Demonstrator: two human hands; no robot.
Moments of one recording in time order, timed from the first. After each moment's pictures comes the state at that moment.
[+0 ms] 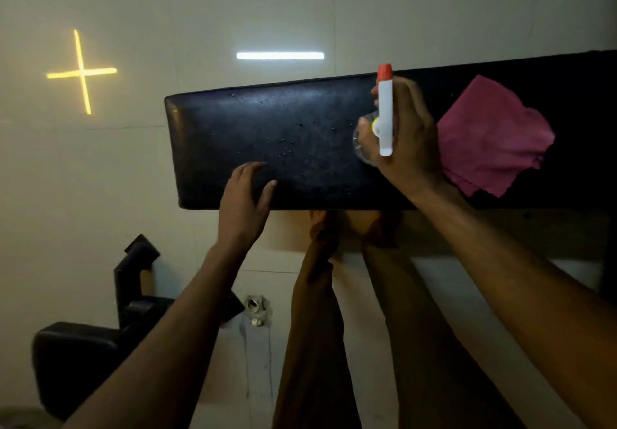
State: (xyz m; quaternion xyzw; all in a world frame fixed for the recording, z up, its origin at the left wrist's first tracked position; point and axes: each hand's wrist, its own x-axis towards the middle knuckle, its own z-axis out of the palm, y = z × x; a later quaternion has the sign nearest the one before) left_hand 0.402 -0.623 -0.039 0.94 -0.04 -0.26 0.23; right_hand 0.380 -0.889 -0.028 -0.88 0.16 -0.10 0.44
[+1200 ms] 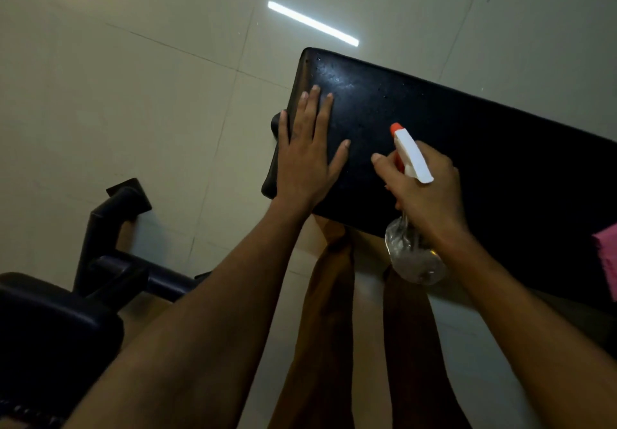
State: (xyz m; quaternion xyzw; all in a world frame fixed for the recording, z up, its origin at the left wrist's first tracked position) left_hand 0.500 -0.490 -0.169 0.97 -0.08 -0.09 0.21; right_hand 0.472 -0.661 -0.070 -0.82 0.25 0.19 0.47
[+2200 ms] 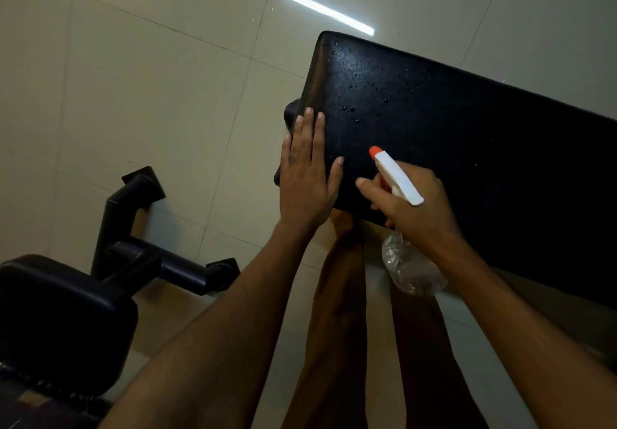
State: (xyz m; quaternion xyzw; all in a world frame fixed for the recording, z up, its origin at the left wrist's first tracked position) left_hand 0.450 -0.470 -0.172 0.97 -0.02 -0.09 0.24; right_hand 0.450 -0.639 -0.080 -0.81 0.17 0.27 0.49
